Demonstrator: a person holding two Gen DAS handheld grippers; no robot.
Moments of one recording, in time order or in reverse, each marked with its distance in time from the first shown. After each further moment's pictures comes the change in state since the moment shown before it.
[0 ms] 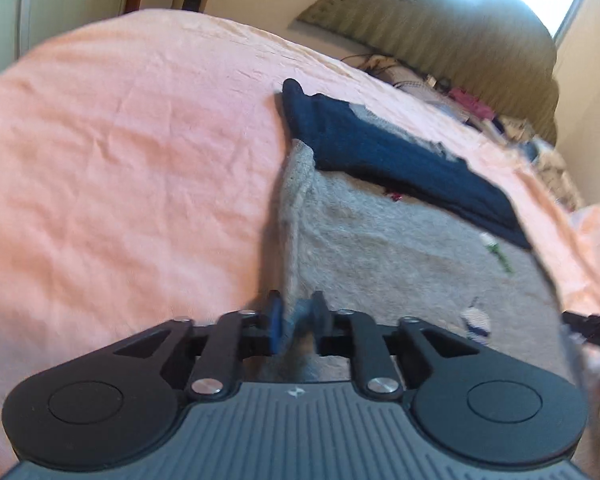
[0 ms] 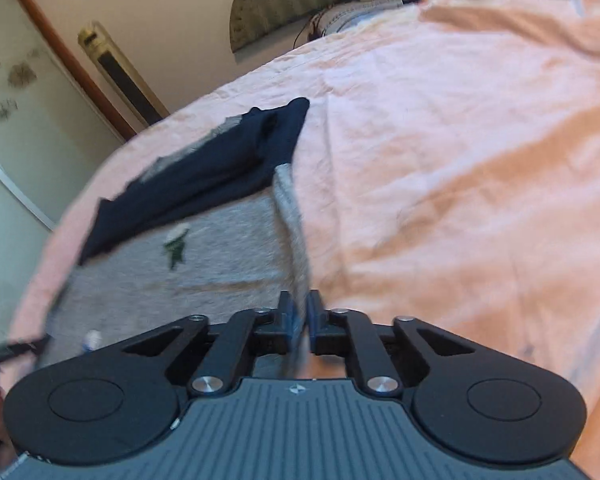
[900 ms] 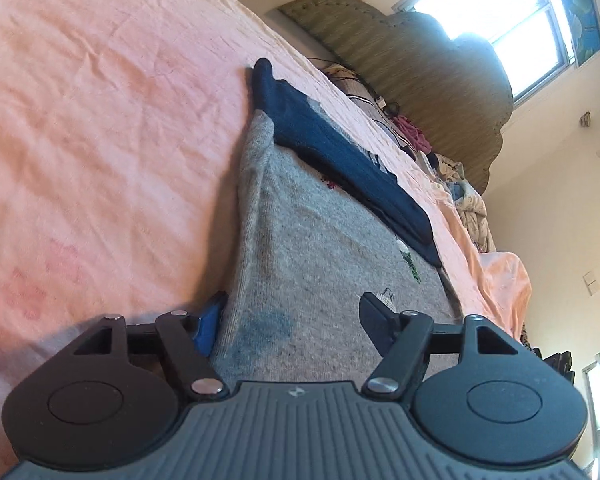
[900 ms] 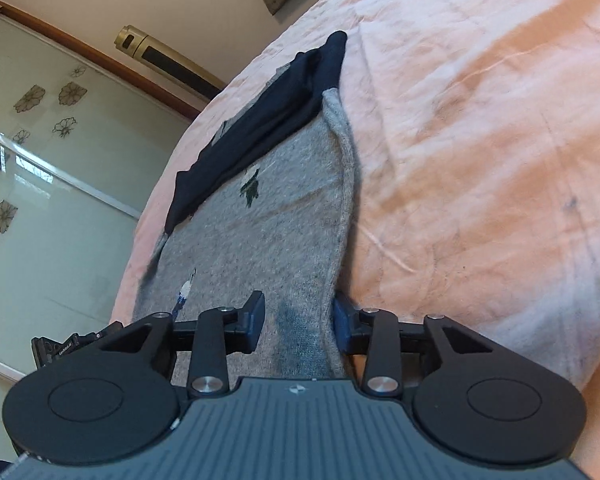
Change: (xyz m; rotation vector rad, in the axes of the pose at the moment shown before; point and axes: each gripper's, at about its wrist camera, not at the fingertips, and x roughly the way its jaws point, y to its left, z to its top) left arm -0.008 0.017 -0.022 -0.195 0.033 -0.254; right arm -0.005 -0.010 -0.027 0.083 0.157 0.193
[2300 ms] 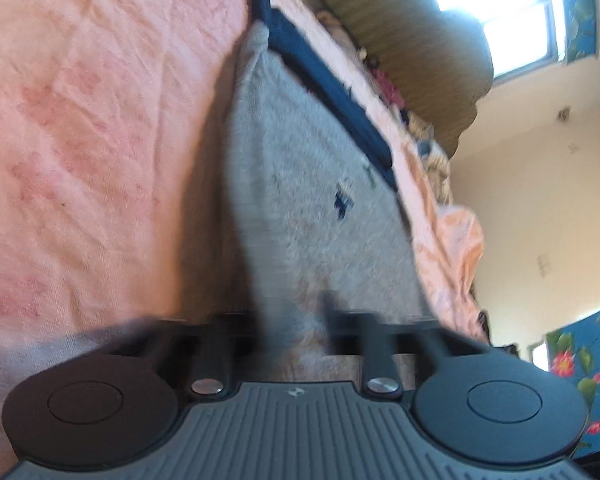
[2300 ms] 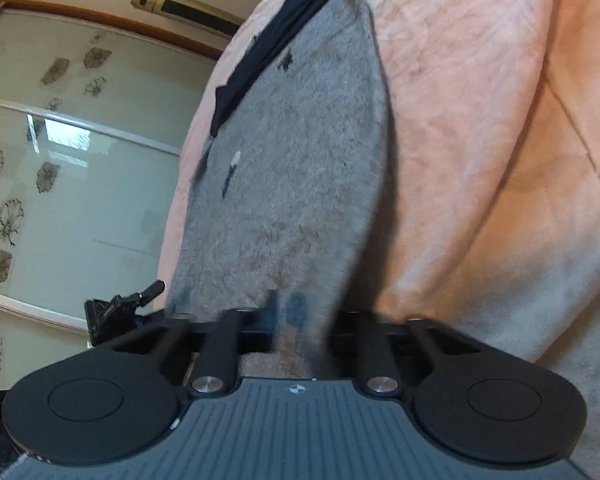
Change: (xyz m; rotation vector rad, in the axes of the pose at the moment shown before) left arm -0.045 0.010 -0.066 -0.091 0.192 -0.137; right arm -0.043 0.002 -0.094 0.048 0.211 0.138
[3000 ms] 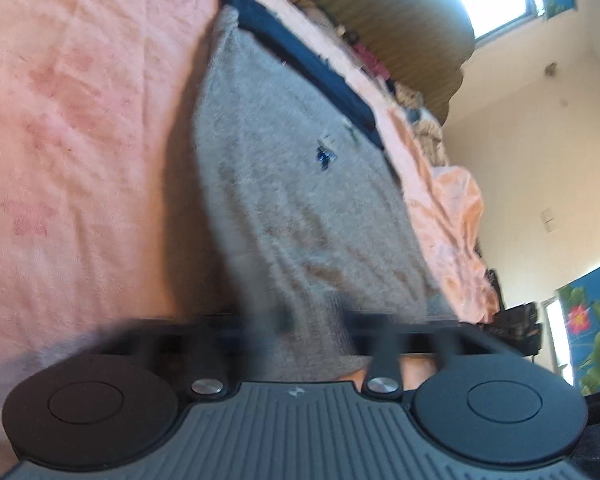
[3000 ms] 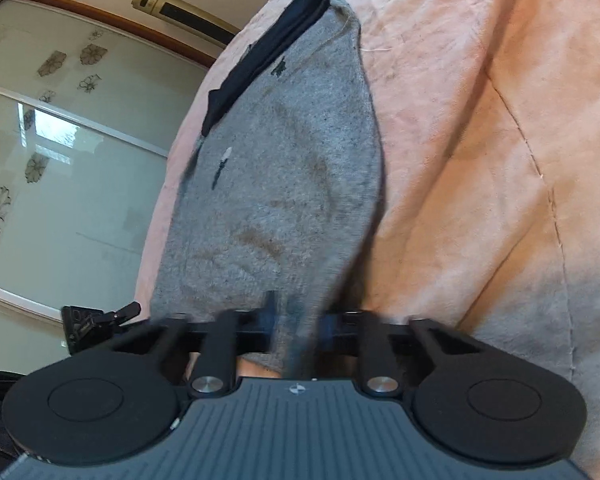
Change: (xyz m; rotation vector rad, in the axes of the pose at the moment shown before) left arm -0.020 -0.013 -0.034 0.100 0.044 0.029; right arm -0.040 0.010 -0.024 -0.054 -0.085 -0.065
